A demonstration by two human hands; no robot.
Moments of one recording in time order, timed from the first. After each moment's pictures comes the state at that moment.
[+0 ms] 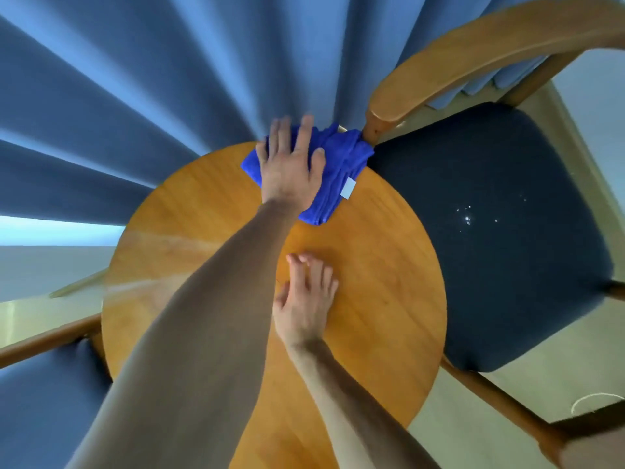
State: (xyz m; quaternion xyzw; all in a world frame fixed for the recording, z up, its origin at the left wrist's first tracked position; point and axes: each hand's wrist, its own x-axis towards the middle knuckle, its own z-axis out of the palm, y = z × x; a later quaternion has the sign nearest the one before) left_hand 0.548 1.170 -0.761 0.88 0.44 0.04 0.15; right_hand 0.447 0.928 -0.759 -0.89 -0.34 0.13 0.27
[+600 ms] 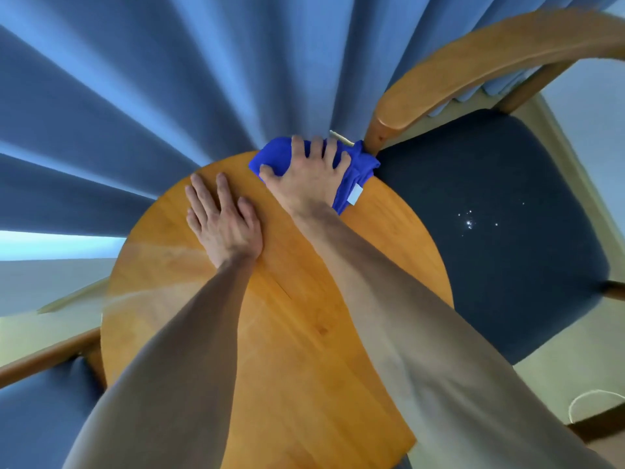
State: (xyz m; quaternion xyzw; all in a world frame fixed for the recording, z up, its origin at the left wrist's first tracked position) left_hand 0.438 1.163 -0.784 0.75 0.64 0.03 0.12; right_hand 0.575 1.154 -0.768 -0.93 -0.36 0.07 0.11
